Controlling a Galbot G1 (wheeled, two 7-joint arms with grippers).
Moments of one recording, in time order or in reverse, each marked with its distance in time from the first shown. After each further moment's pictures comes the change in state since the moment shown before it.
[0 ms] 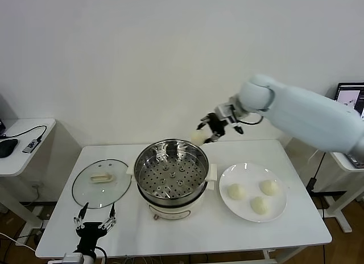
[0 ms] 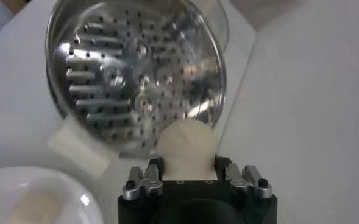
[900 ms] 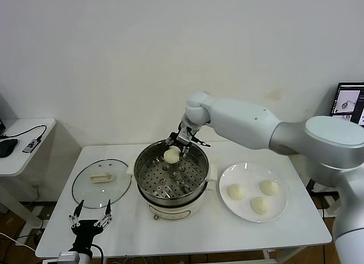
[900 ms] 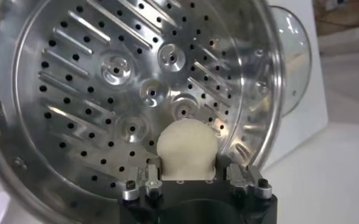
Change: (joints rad) left arm -0.011 -0.009 -0.018 -0.005 -0.001 -0.006 0.001; right arm -0.114 0.310 -0.047 -0.341 -0.377 0.407 0.083
